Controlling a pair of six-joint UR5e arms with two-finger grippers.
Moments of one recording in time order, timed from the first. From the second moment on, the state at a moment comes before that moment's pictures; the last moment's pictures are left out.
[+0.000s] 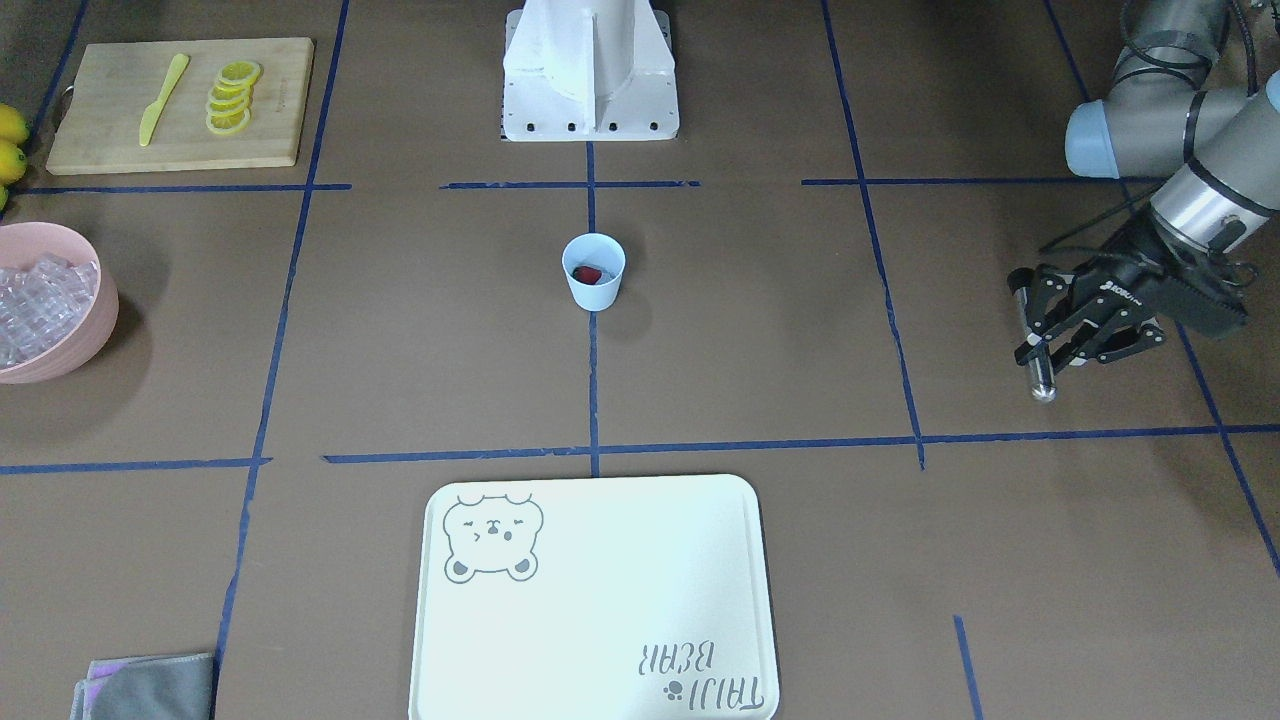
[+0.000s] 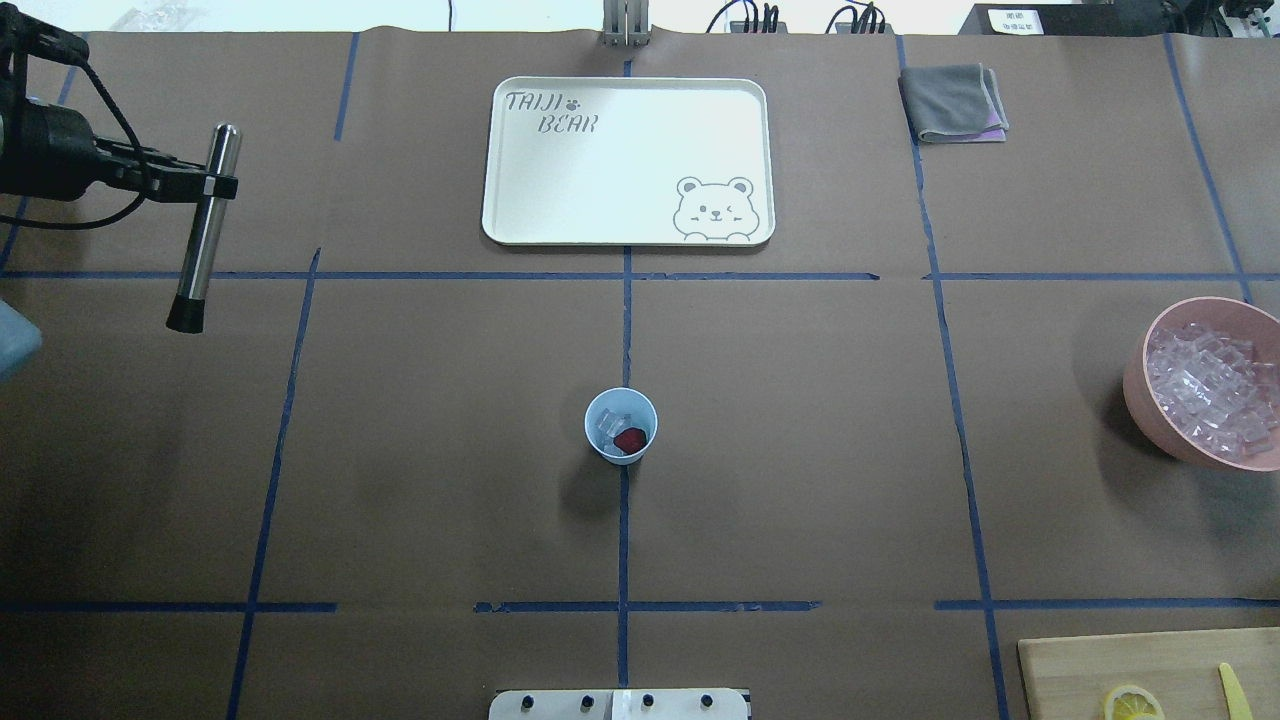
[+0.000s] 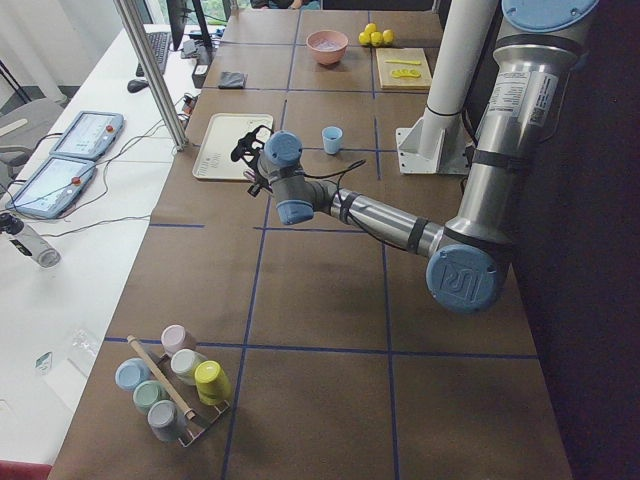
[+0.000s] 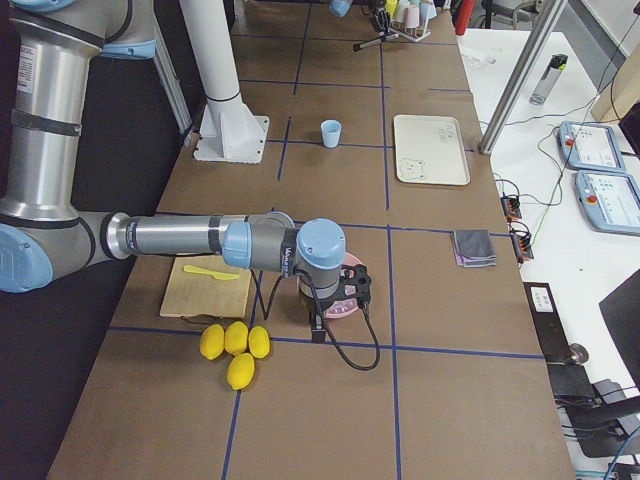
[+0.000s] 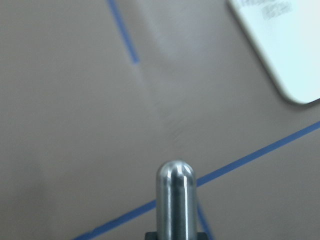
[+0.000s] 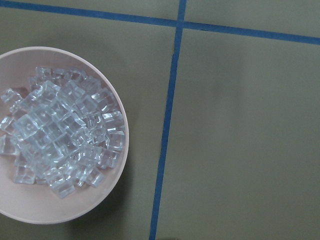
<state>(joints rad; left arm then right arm) -1.06 -1.79 -1.67 -2.60 -2.24 -0.73 1.59 -1.80 1.86 -1.71 2.34 -0.17</state>
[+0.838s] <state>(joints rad) -0.73 -2.05 -1.64 -2.89 -1.94 -0.78 1.59 -1.79 1.86 -1.71 2.35 -0.17</state>
